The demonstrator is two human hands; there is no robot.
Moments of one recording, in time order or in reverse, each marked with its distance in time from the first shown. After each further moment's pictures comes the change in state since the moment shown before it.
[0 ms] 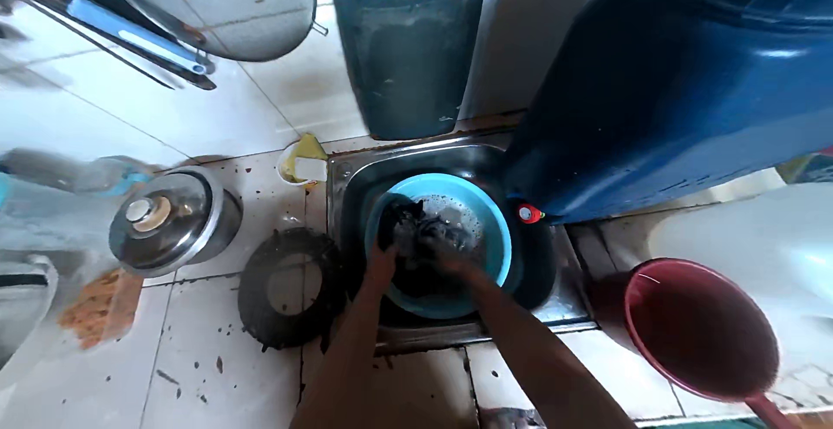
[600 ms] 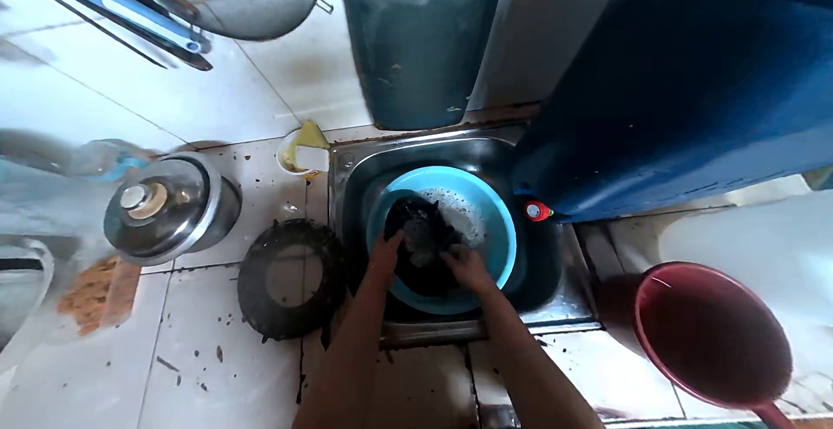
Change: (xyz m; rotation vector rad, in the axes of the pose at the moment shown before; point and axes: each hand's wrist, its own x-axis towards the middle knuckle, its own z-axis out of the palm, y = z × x) left_hand 0.012 -0.004 0.007 -0.318 -0.056 -0.113; right_hand -0.051 -0.007 0.001 0.231 0.223 0.132
